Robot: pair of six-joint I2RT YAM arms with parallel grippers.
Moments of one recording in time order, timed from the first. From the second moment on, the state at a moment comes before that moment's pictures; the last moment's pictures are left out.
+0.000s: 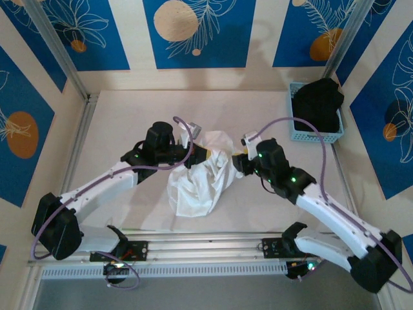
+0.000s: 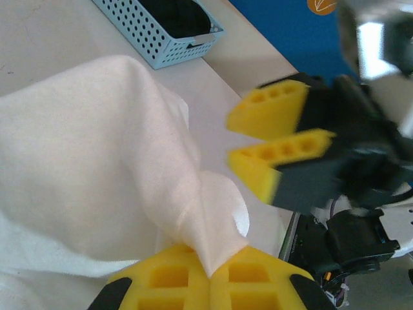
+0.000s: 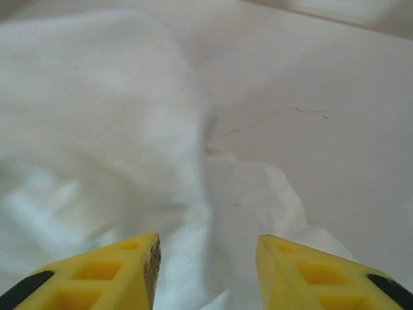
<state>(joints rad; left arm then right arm) -0.66 1.31 0.98 -0.09 0.57 -0.37 0.65 0.90 0.76 -0.39 0.06 0.13</state>
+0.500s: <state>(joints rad) -0.65 1.31 0.97 -0.08 0.57 -0.39 0.66 1.07 0.63 -0.14 -0.16 0.32</state>
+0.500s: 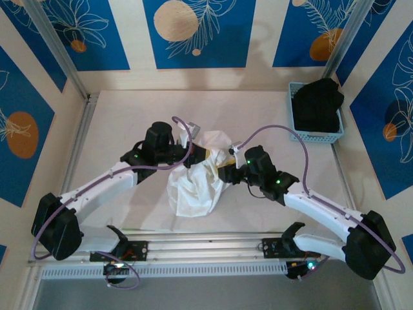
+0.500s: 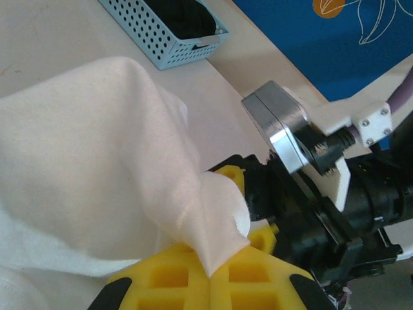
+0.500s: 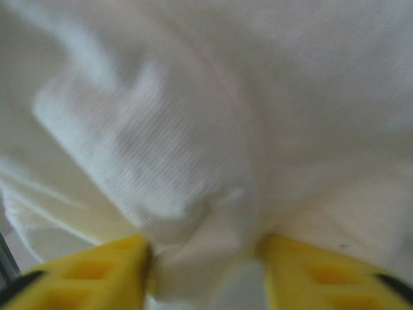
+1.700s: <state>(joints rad) -0.53 1.29 0.90 0.07 0.74 -0.56 0.71 1.12 0.74 -0.20 -0.13 0.18</state>
